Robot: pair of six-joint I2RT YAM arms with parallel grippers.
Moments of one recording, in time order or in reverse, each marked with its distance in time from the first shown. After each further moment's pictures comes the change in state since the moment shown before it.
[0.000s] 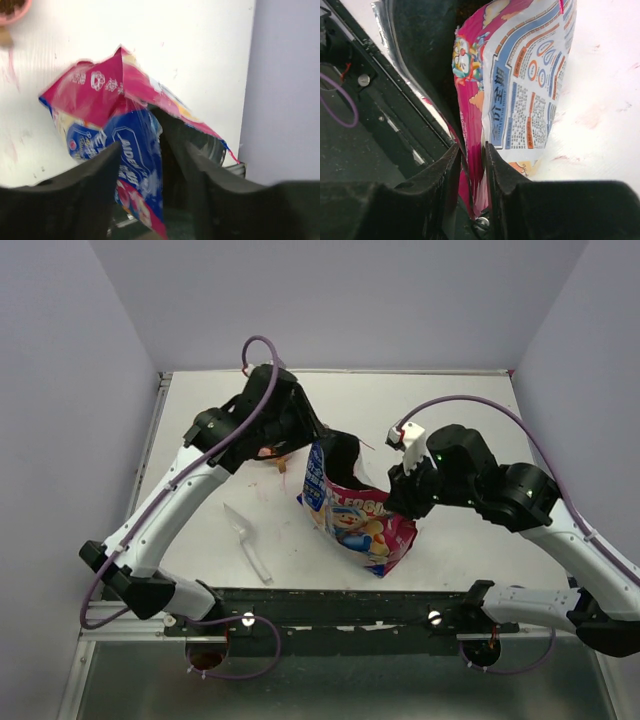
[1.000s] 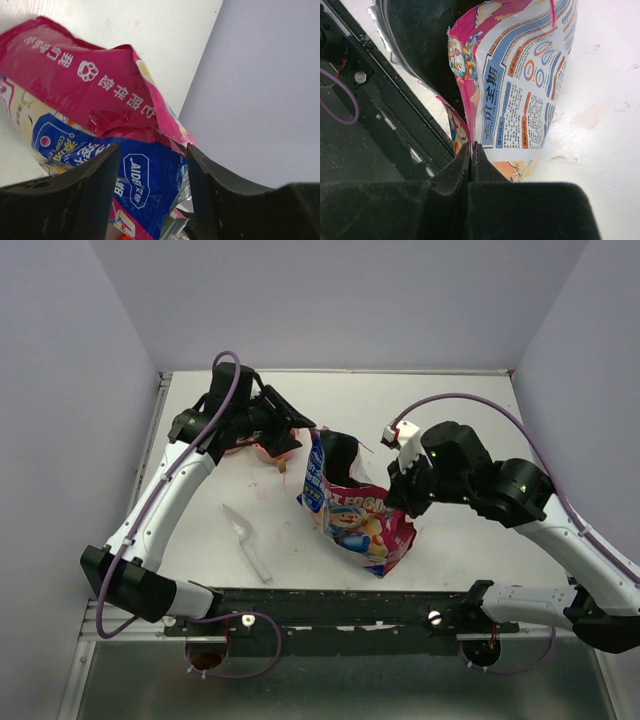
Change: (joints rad) left arm 0.330 -0.064 -0.243 0.247 0.470 -0.188; right arm 0.000 0.020 0.011 -0.008 -0.016 -0.020
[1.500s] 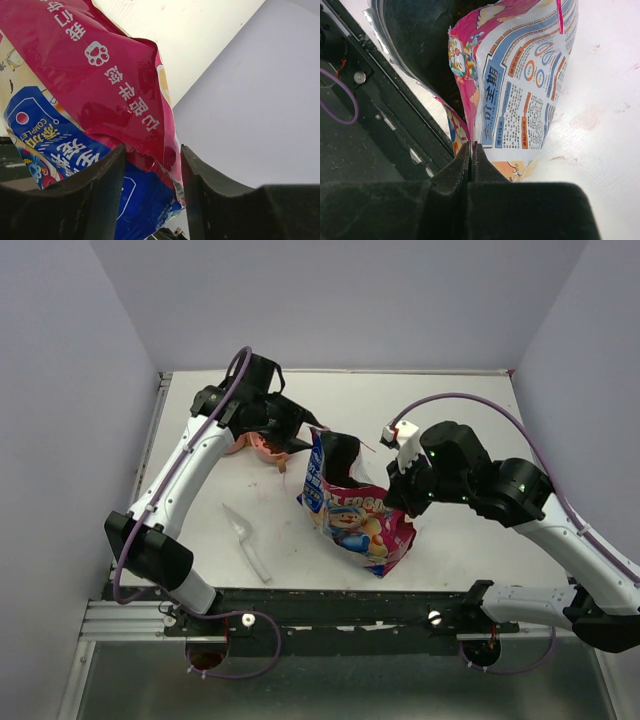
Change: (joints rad) left arm -0.033 0.190 0.187 -0.230 -0.010 -0.276; right arm 0.000 0.005 0.000 0.002 0.000 -0.001
